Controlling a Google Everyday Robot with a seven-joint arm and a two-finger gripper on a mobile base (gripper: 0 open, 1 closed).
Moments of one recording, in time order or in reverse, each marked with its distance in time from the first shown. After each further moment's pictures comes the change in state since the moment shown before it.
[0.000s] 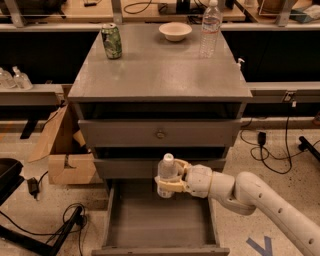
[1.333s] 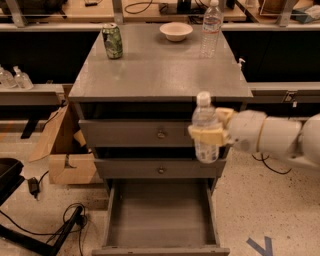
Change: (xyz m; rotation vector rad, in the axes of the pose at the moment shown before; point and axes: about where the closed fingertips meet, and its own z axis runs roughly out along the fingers) arm -0.211 -0.058 -0.089 0.261 0.264 0.005
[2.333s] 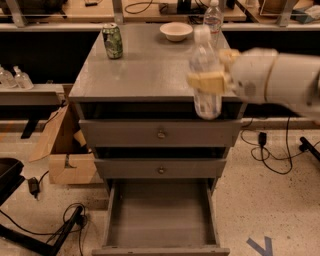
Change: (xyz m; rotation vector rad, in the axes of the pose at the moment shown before) arm -0.139 -0.023 -0.005 0.087 -0.050 -0.090
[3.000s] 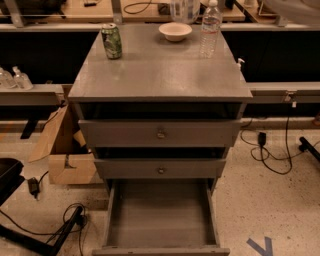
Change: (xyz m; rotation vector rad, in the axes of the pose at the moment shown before) arm -0.188 -0.076 0.058 0.103 -0.237 -0.077
